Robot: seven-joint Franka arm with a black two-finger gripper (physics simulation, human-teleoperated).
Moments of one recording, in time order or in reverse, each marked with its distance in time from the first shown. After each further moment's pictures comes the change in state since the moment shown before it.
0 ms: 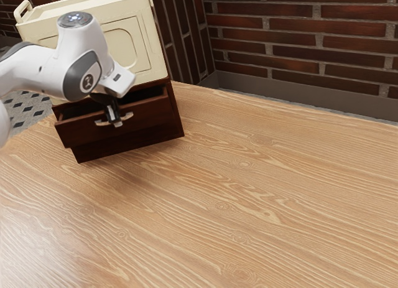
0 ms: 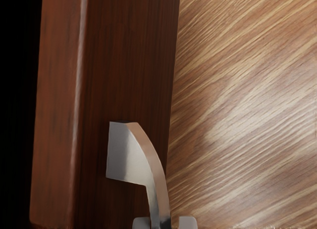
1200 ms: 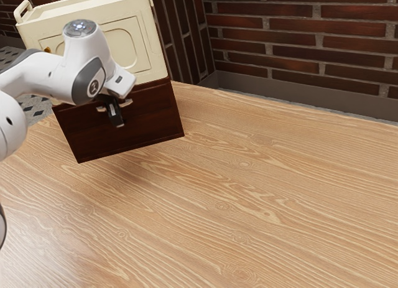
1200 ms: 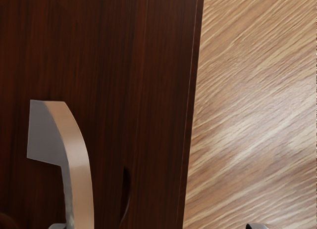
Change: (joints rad) arm 0.008 0.139 0.041 0.132 0.014 0.086 0.014
